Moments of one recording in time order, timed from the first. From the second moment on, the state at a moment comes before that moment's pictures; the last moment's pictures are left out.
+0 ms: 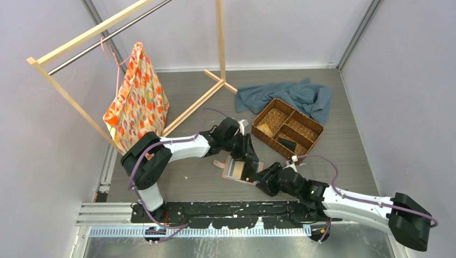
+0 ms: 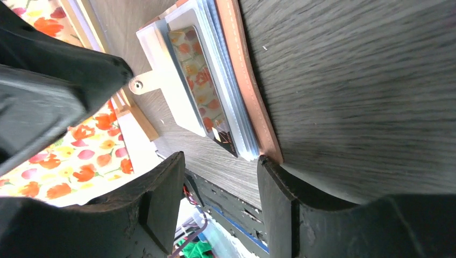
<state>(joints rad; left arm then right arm) -0.86 1.73 0.95 0.02 0.45 -0.92 1.02 0.69 0.04 0.03 0.16 1.72</state>
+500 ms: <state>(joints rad) -0.85 1.85 1.03 -0.05 0.44 -0.86 1.04 0.84 0.05 0.17 0.18 1.72</state>
